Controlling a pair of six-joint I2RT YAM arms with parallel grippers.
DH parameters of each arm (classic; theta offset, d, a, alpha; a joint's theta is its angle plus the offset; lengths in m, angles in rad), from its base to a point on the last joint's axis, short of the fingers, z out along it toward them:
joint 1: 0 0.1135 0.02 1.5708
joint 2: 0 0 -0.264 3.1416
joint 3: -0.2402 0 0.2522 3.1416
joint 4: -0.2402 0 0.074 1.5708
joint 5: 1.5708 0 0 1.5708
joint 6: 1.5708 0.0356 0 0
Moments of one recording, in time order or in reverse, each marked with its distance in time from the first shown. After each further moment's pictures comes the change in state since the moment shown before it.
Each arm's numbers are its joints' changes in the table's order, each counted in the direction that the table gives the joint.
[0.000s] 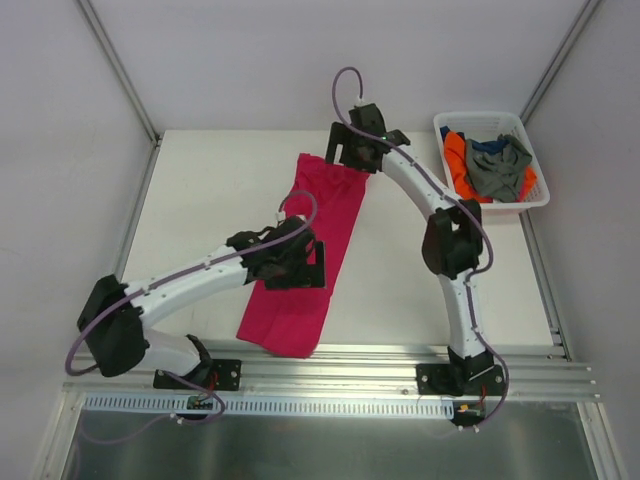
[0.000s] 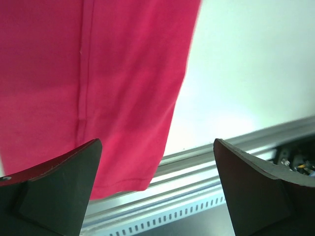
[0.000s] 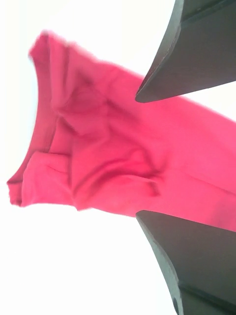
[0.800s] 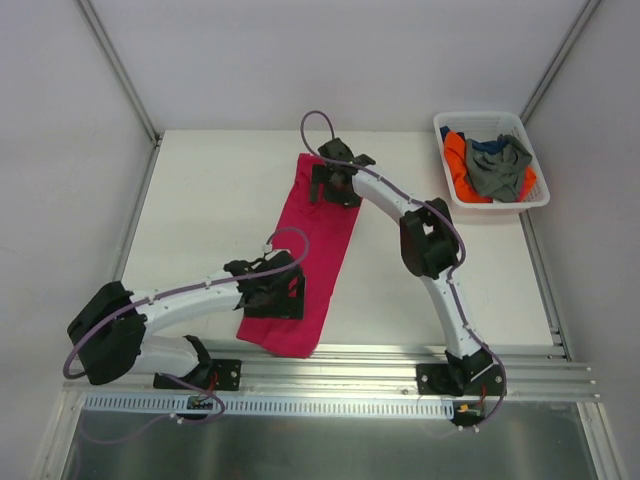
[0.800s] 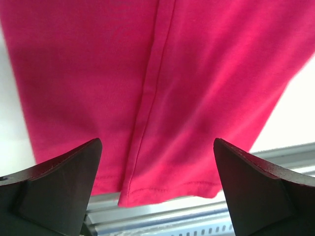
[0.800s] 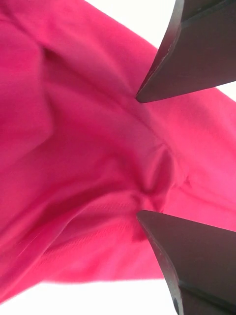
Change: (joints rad) left arm -0.024 0.127 0.304 0.047 -0.049 0.035; right arm 0.117 -0.074 0.111 -0.078 0.094 0.033
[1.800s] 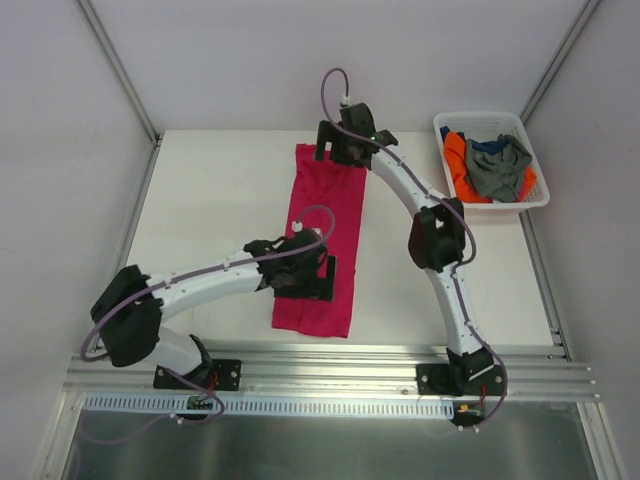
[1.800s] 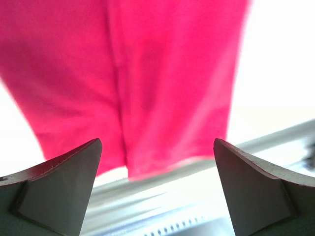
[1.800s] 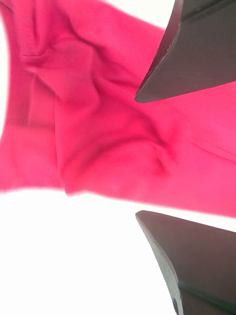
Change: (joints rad) left arm -0.044 -0.216 -0.238 0.062 0.075 0.001; right arm -0.109 -0.114 -0.313 0.119 -0.147 -0.083
